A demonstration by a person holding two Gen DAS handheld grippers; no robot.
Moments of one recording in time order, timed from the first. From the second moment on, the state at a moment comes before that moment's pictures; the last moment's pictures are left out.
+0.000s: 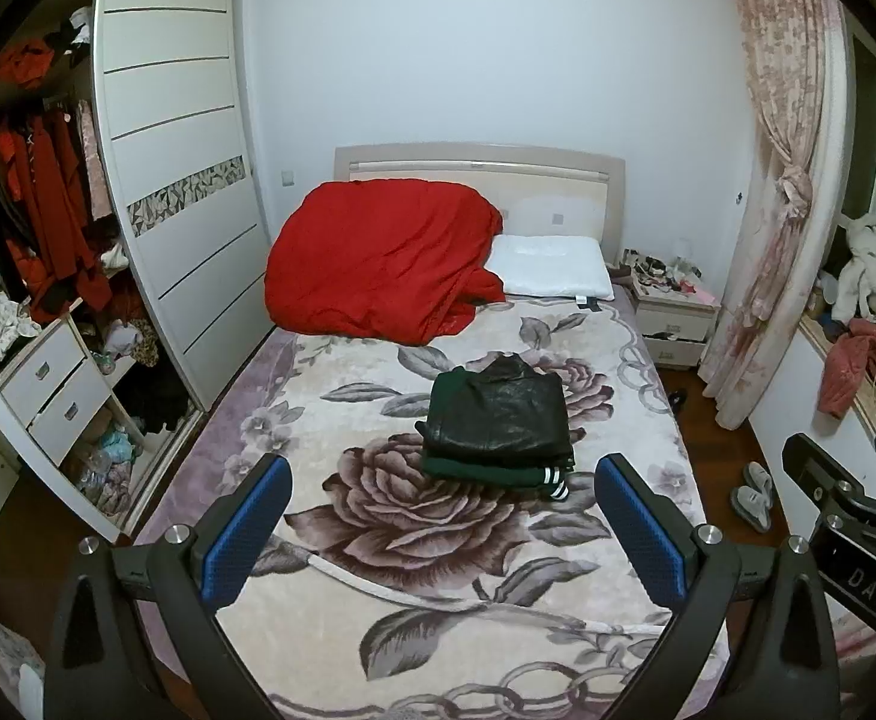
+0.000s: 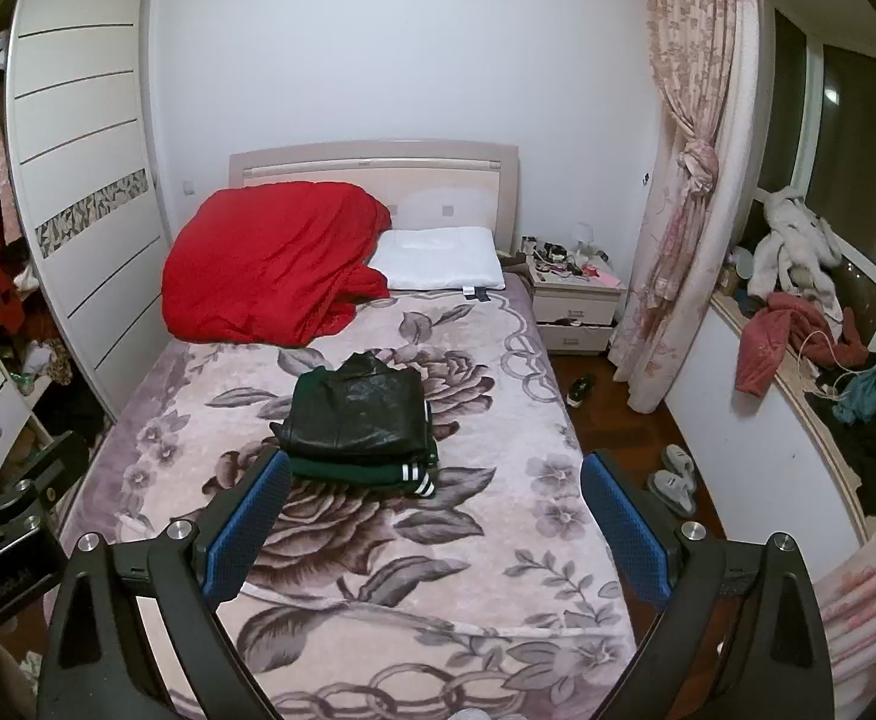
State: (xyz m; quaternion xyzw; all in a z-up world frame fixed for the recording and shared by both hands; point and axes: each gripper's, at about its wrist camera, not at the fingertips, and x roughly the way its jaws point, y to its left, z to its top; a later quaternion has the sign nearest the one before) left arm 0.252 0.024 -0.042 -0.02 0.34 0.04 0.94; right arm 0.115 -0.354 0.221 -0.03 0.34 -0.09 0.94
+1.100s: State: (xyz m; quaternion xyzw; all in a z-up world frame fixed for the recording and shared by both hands) left arm 0.256 0.011 -0.024 -0.02 0.32 0.04 0.94; right arm 0.106 -0.346 0.230 -0.03 0.32 -0.09 0.94
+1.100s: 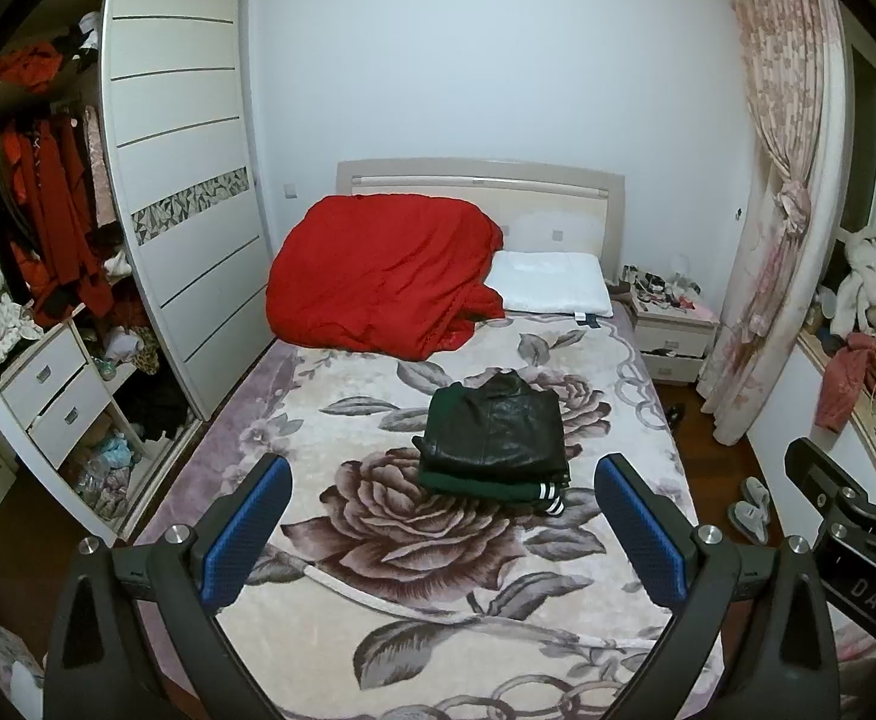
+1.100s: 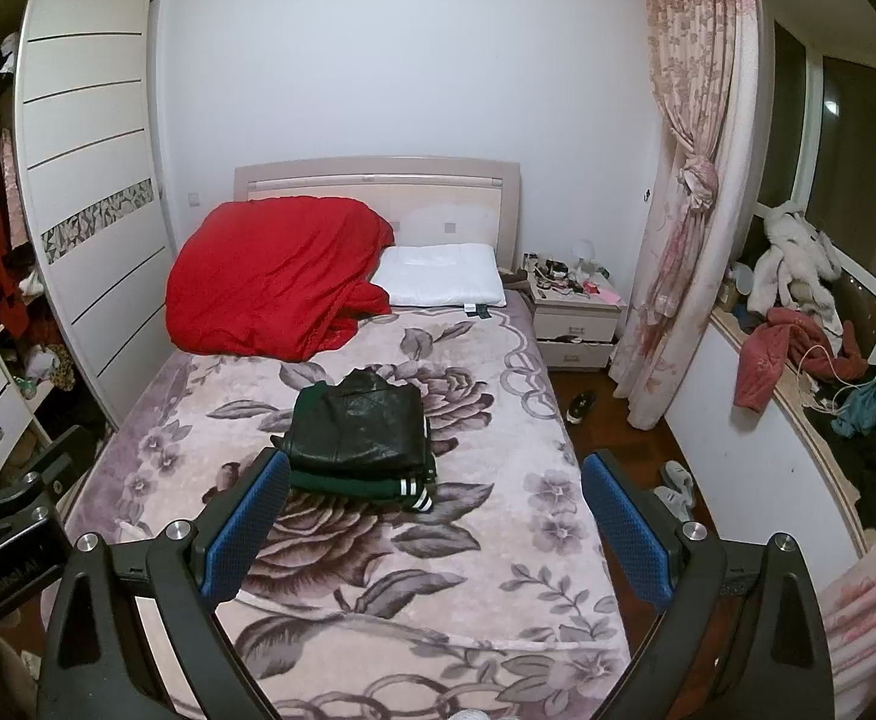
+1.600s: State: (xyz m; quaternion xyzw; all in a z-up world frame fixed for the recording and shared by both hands) left arm 0.254 0.010 -0.024 -0.03 0.32 0.05 0.95; right arm 0.100 -0.344 0.231 -0.03 0.32 -0.09 0.94
